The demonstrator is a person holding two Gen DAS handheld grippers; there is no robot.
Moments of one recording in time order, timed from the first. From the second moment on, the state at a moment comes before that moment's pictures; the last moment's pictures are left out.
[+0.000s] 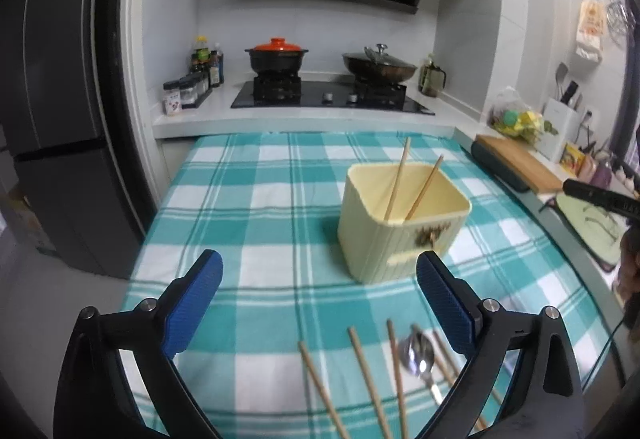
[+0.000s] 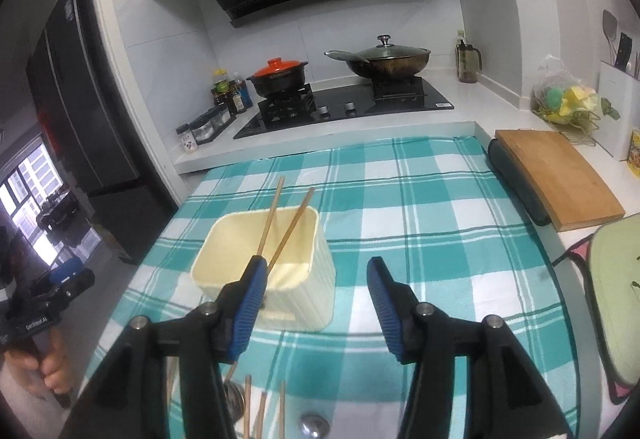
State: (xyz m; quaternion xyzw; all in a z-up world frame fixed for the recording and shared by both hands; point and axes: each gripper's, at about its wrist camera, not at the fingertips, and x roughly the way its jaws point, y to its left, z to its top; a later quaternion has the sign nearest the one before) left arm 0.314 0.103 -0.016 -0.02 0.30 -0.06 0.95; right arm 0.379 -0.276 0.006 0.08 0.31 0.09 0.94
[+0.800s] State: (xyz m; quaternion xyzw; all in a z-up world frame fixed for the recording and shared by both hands) left arm 0.194 0.064 -0.109 -0.06 0.41 -0.04 0.91; right arm 0.188 -0.250 -0.128 0.02 0.34 0.08 0.94
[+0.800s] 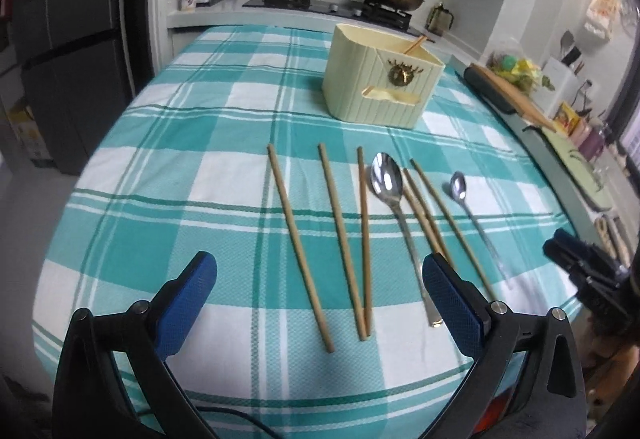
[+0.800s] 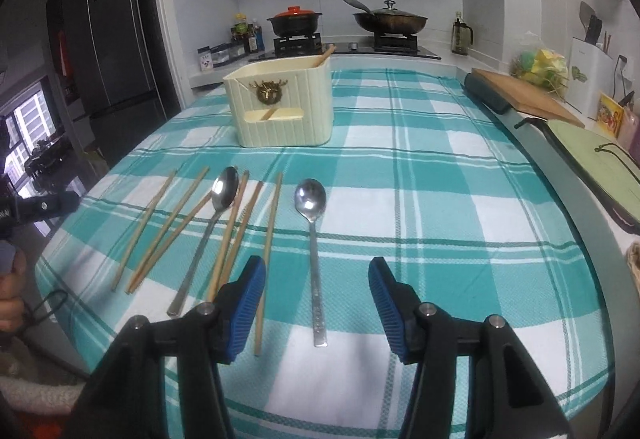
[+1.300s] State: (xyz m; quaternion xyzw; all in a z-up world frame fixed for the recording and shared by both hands) left arm 0.183 0.059 -0.133 -0.02 0.43 -0.01 0.90; right arm 0.189 -0.219 -0.148 0.00 0.36 0.11 0.93
